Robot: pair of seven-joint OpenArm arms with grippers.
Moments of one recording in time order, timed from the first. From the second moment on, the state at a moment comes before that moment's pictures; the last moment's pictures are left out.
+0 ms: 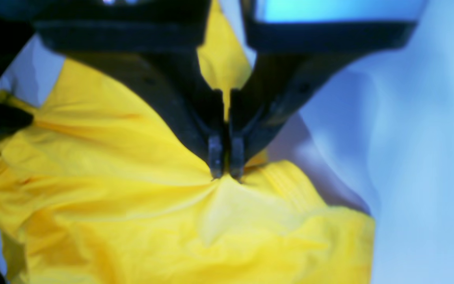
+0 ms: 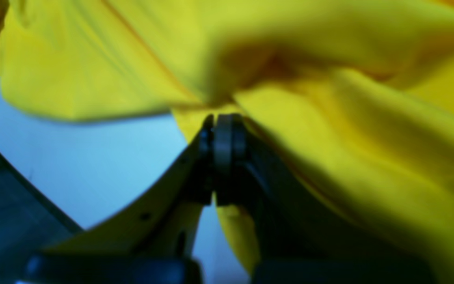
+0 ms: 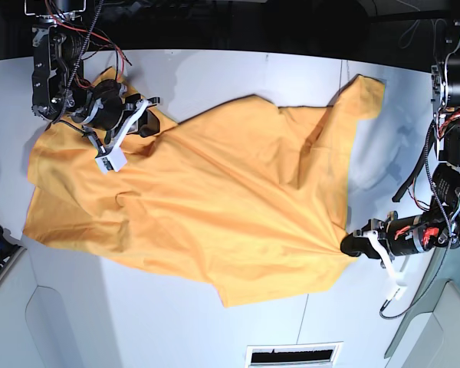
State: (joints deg) left arm -30.7 -26.1 2.3 46.1 -41.4 -38.1 48.4; right arm -5.6 8.4 4.1 78.6 26.4 33.1 -52.4
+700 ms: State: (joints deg) left arm -27.5 -35.3 2.1 46.2 -68.4 -38.0 69.0; right arm -5.8 8.5 11.6 85.7 29.3 32.6 -58.0
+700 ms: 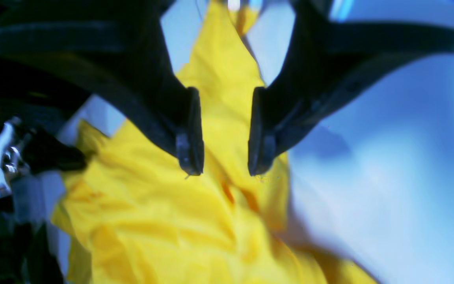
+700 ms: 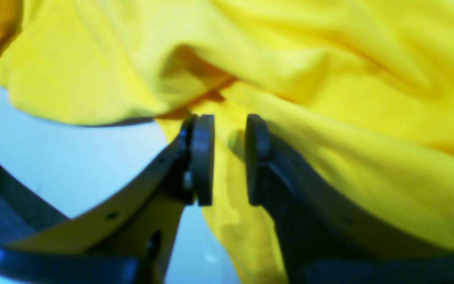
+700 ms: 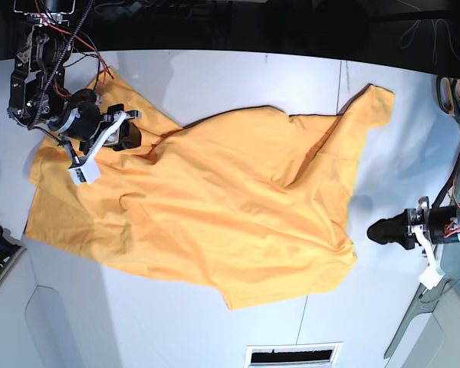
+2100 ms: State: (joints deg) left arm -3.9 -30.6 2.1 61.6 -42.7 -38.2 49.4; right arm -17.5 6.8 21.9 81.0 39.0 32.6 -50.5
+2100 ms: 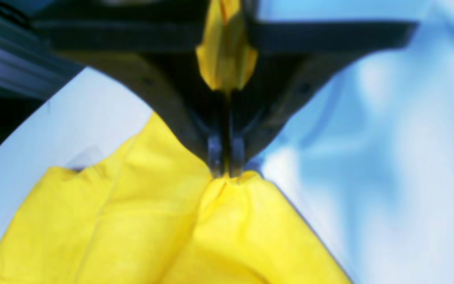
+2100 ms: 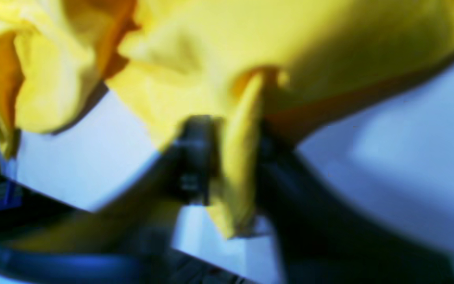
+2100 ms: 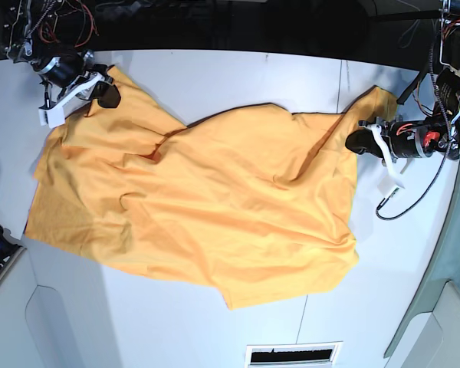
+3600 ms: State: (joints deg) left arm 8.1 -40.5 2.4 78.8 -65.9 -38.0 65.5; right arm -16.0 16.1 36.1 89.3 39.2 32.7 -58.3
